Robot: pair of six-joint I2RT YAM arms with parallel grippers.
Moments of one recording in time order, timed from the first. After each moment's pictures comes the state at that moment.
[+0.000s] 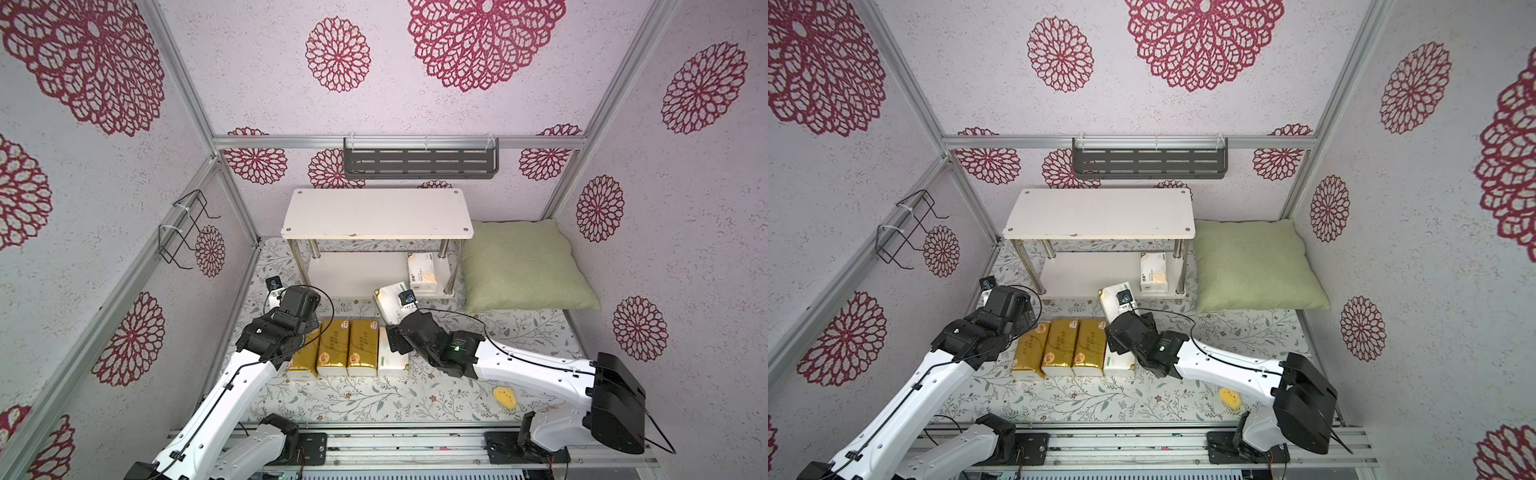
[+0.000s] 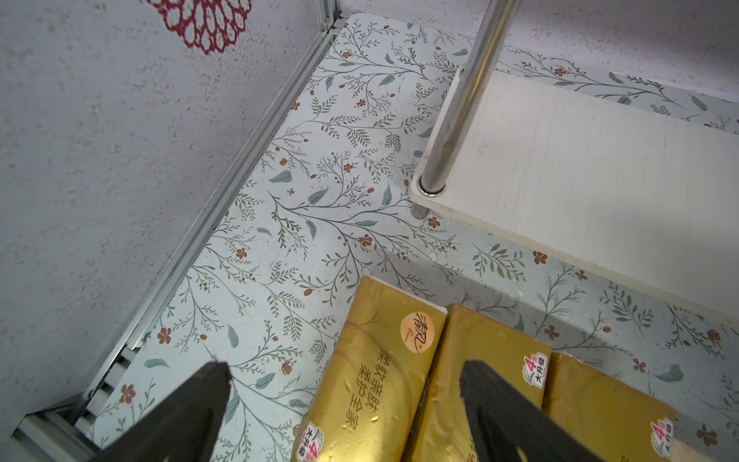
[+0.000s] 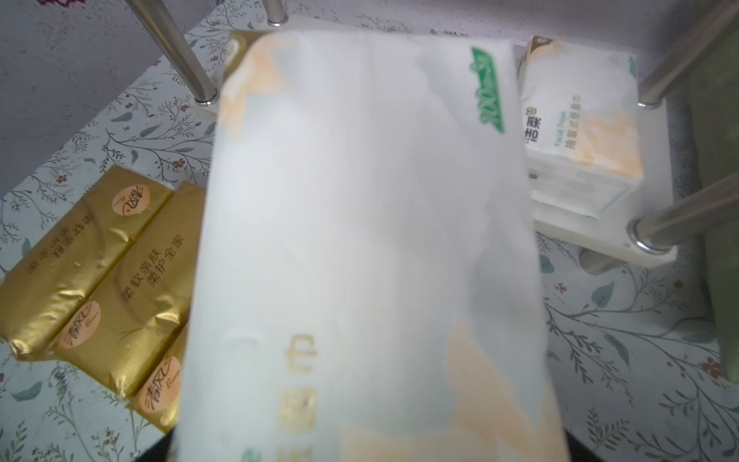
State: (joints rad) left arm -0.38 1.00 0.99 -0.96 -0.62 -0.62; right arm 1.10 1.46 1.04 -0.27 0.47 0.48
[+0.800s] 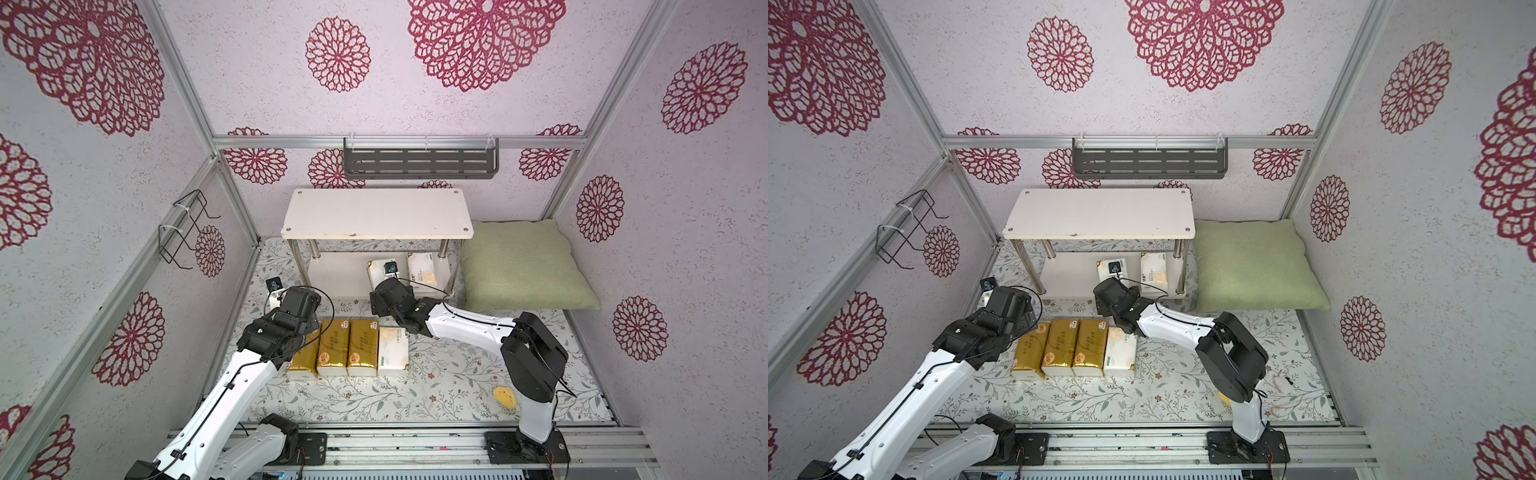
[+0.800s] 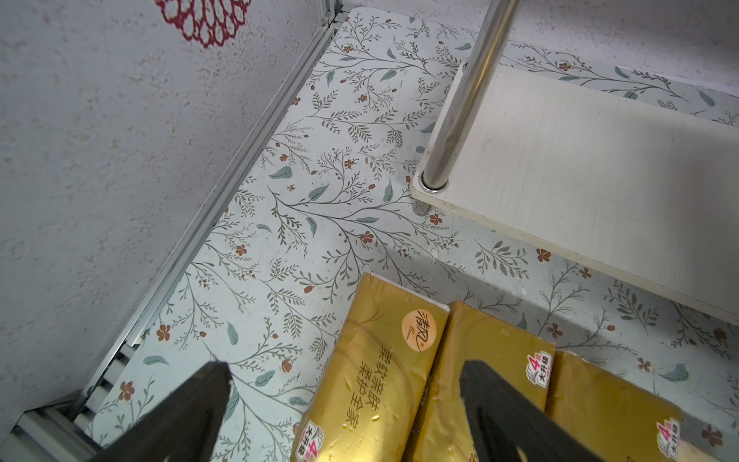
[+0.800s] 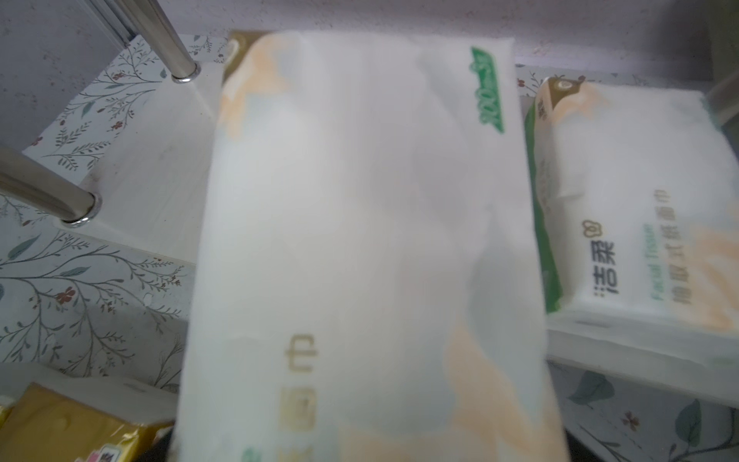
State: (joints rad) left arm -0.38 1.00 0.98 -0.96 -0.61 -0.63; right arm 0.91 1.91 1.39 -0.19 0.47 0.49
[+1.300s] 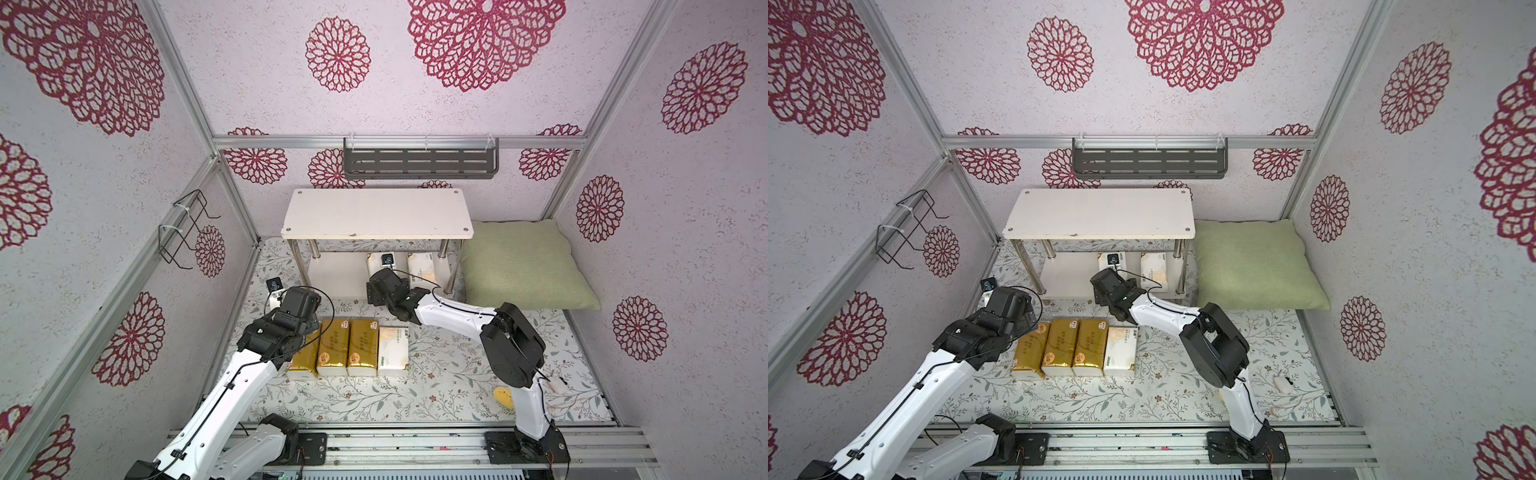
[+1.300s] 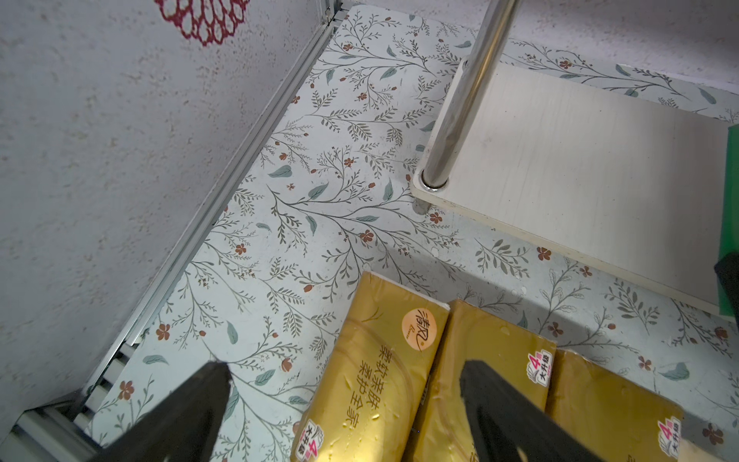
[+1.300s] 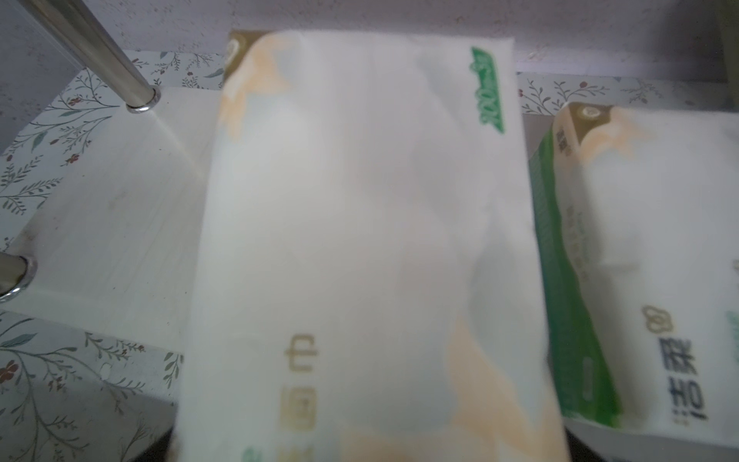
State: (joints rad) left arm -0.38 1.00 0.98 -0.95 -0.61 -0.63; right arm 0.87 2.05 1.56 -0.22 0.48 0.50
